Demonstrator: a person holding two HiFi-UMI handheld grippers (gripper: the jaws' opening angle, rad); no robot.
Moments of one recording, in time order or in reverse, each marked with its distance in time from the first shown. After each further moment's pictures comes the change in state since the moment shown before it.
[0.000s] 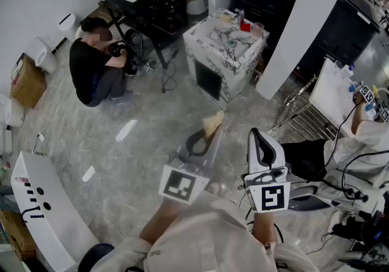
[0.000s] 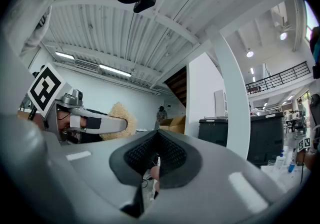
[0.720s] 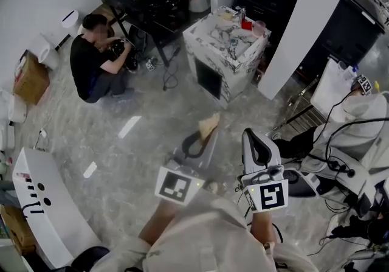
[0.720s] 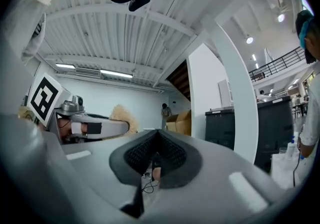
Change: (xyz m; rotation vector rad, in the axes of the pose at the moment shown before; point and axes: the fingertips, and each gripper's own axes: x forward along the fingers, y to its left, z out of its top) left arm 0.022 -0.015 -0.017 0.022 0.028 0.007; right arm 0.002 -0.022 -0.018 0.090 0.024 0.073
